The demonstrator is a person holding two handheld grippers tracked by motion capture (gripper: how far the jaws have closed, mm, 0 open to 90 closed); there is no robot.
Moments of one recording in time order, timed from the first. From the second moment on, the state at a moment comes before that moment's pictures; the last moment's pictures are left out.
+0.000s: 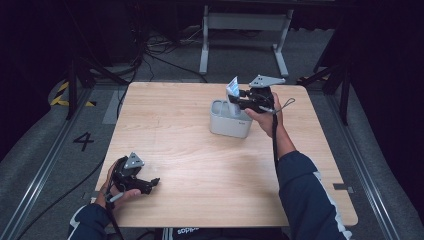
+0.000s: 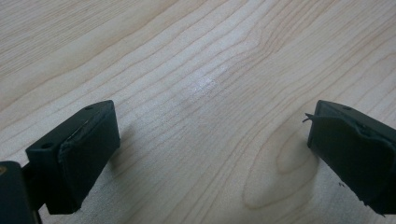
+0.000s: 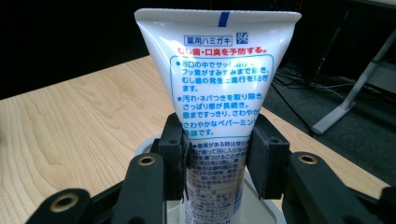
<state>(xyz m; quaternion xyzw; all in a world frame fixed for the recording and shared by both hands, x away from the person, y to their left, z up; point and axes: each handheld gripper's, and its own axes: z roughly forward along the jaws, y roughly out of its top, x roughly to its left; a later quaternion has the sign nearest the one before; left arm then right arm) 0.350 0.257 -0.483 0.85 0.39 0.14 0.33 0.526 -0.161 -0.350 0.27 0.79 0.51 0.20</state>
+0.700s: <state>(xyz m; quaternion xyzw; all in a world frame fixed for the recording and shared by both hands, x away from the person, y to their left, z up) 0.351 0.257 -0.483 0.85 0.39 0.14 0.33 0.522 -0.157 -0.373 0.25 0.82 0.47 0.20</state>
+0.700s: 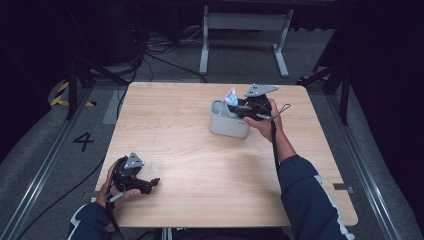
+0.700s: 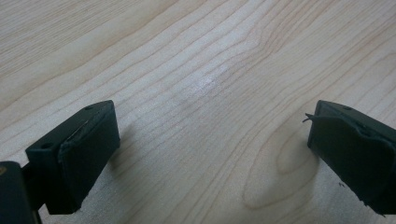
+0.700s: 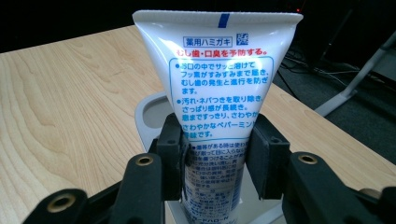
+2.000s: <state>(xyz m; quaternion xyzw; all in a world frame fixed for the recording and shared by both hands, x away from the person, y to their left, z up) 0.353 0.256 -0.483 0.85 0.38 0.14 0.33 0.501 -0.167 -0.373 0.29 0.83 0.43 0.22</state>
